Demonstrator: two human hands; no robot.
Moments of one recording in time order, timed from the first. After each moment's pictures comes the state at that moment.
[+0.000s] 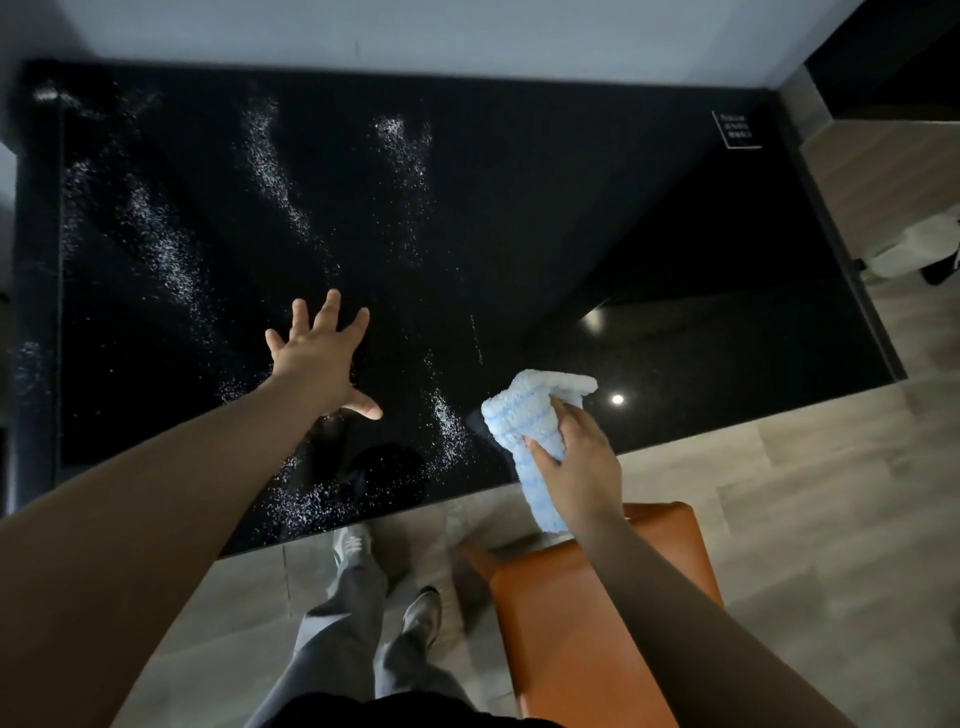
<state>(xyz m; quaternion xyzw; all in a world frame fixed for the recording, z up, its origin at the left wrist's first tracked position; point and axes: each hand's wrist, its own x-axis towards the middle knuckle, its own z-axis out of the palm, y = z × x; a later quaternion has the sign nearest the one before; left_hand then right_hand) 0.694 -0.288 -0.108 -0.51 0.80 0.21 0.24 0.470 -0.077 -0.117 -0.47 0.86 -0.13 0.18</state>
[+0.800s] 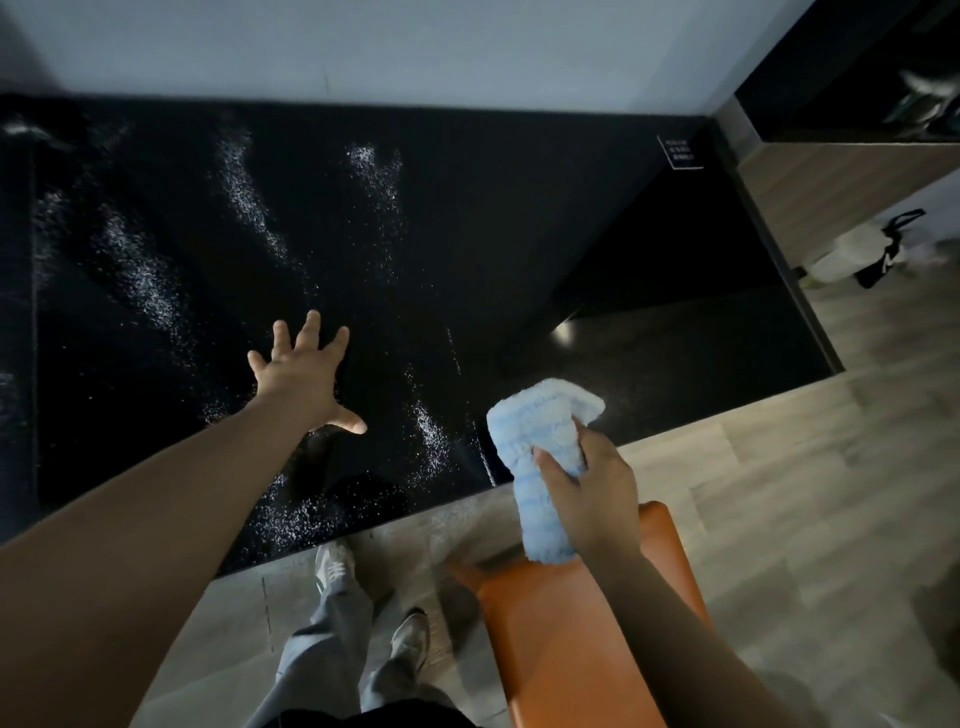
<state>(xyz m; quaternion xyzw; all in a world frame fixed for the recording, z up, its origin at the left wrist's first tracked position) 0.694 -0.285 -0.108 -0.51 0.80 0.21 0.24 0.480 -0.043 -0.074 -0.38 0.89 -0.20 0.14</state>
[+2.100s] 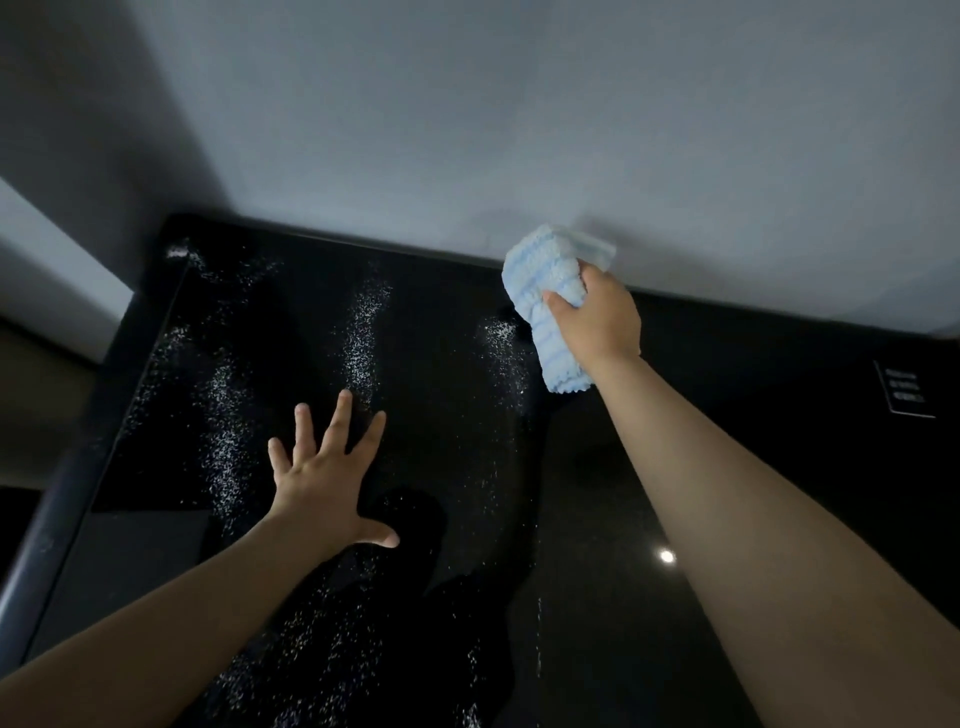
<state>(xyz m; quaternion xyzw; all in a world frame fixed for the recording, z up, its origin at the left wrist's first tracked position) 0.708 -0.419 -0.127 -0.60 0.73 0.25 0.21 0.424 -0.544 -0.074 -0.58 0.78 -0.19 0.15</state>
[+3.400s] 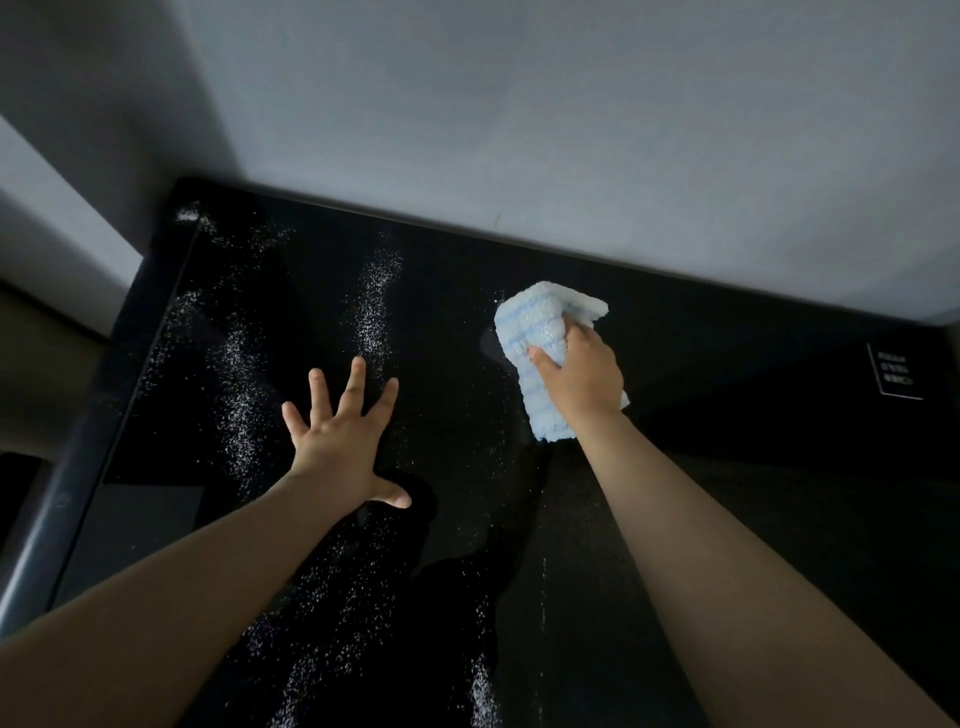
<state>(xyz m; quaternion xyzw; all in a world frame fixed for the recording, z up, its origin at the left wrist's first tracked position) 0.705 -0.422 -0.123 -0.60 0.72 0.26 0.20 0.443 -0.473 -0.120 -0.59 0.79 -0.09 0.15</state>
